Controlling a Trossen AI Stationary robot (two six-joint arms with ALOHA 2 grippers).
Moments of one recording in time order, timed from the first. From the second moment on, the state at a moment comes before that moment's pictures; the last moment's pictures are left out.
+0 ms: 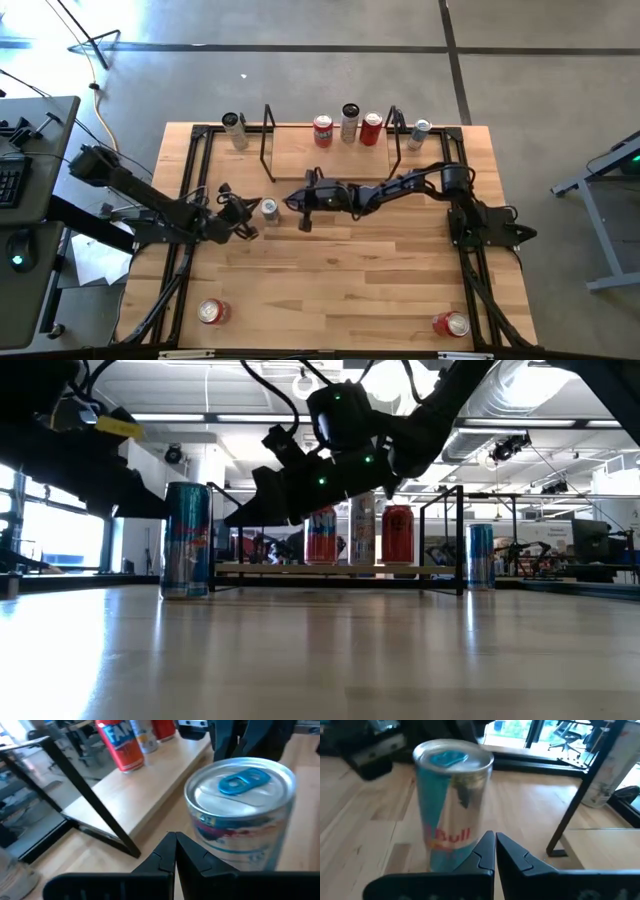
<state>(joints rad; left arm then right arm) -0.41 1.00 0.16 0.21 -1.02 -0.25 -0.06 2.13 1.22 0.61 0.07 -0.13</state>
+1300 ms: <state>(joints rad) -0.30 0.94 0.16 0.19 -0.81 -0.33 0.00 2.13 1.22 0.57 0.16 -0.11</state>
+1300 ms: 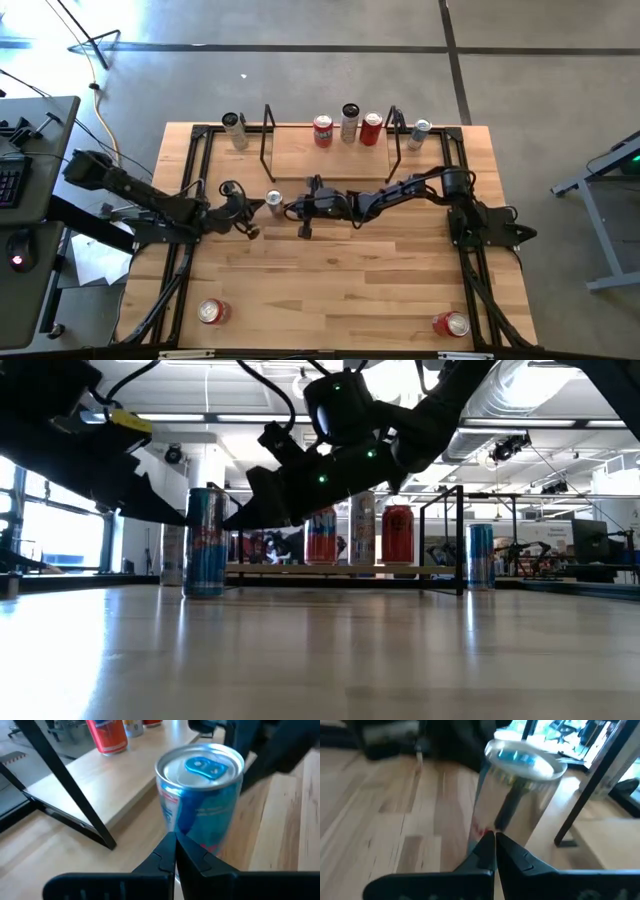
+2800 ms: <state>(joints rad) -0.25 0.43 0.04 0.02 -0.64 -0.17 0.04 2.05 1.21 0.44 0.19 -0.03</state>
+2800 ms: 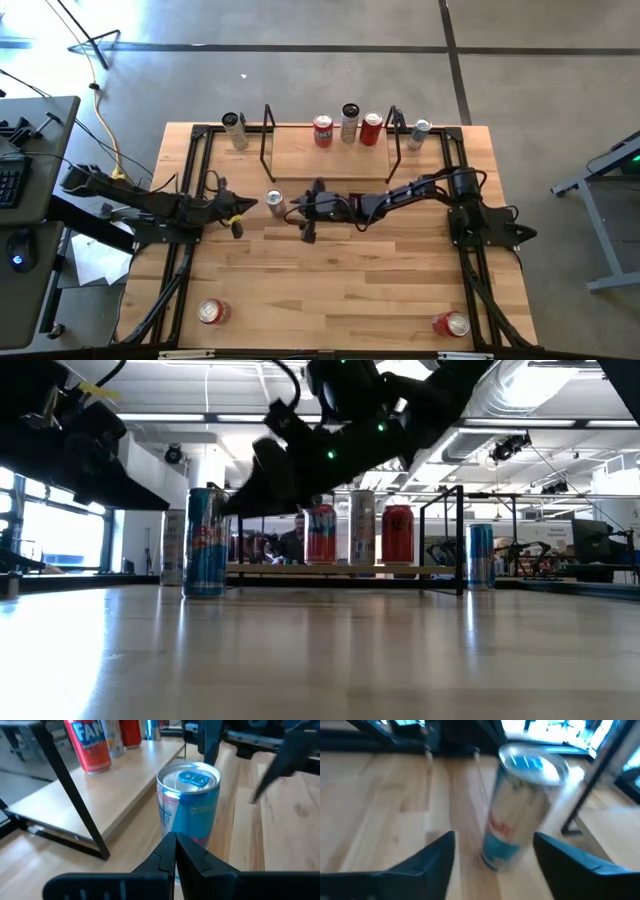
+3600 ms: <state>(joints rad) -0.17 0.41 0.02 0.08 -0.58 -0.18 -0.03 2.13 1.29 0.67 0.14 0.00</state>
